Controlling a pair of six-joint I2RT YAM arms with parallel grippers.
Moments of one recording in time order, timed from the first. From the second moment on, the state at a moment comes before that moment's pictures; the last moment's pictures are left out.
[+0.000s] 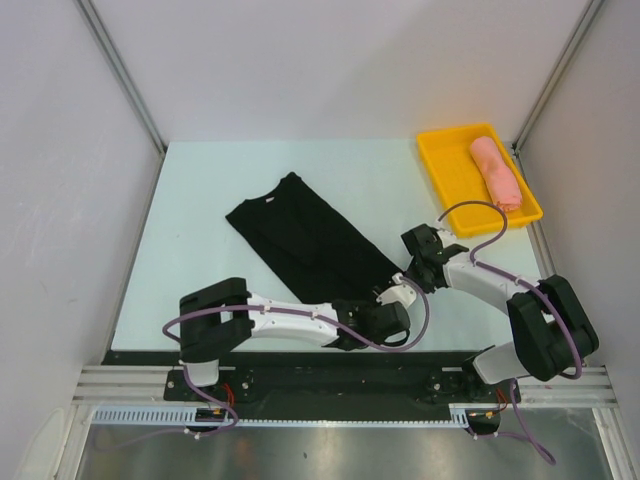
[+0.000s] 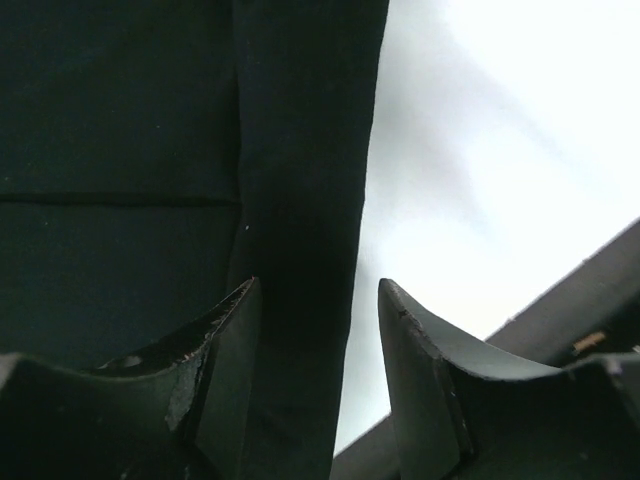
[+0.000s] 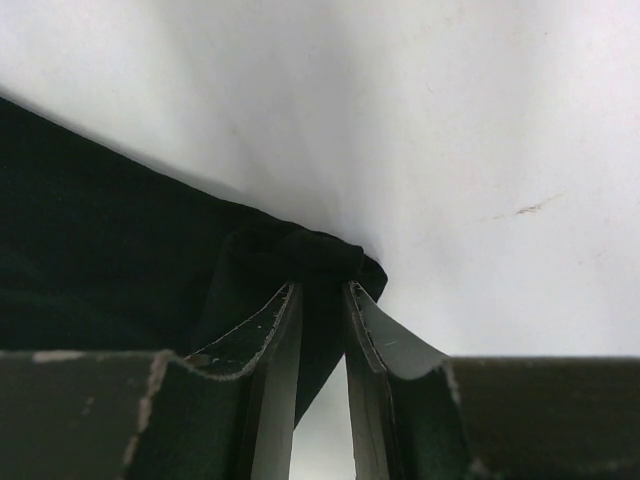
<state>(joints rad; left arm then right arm) -1.37 1.82 1.13 -0.25 -0.50 -0.41 0.48 1.43 0.74 -0.47 0.25 0.90</state>
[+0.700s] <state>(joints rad) -1.30 1.80 1.00 -0.07 -0.38 -0.40 0.45 1.21 0.74 -0.47 0.21 0.86</state>
